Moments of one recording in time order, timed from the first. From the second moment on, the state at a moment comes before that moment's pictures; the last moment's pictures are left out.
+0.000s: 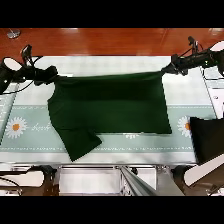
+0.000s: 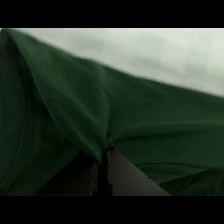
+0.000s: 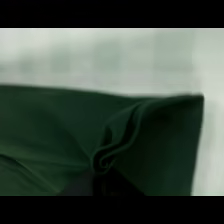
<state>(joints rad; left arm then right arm) 0.15 -1.54 1.26 1.06 -0.92 -1.45 -0.22 -1.89 1.79 -0.89 1.38 1.38</state>
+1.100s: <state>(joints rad) 0.58 -1.14 0.72 1.08 -1.35 -1.36 -0.40 -1.29 0.91 -0.73 1.26 1.16</state>
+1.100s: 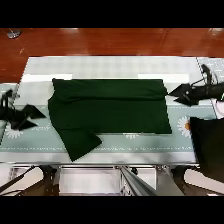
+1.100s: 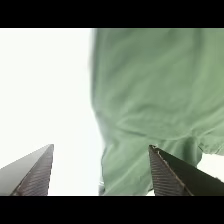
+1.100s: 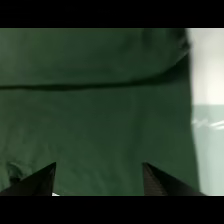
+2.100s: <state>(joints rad) 0.32 -1.03 0.35 0.77 -1.08 -1.18 -0.65 -1.14 0.65 -0.74 1.29 1.14</state>
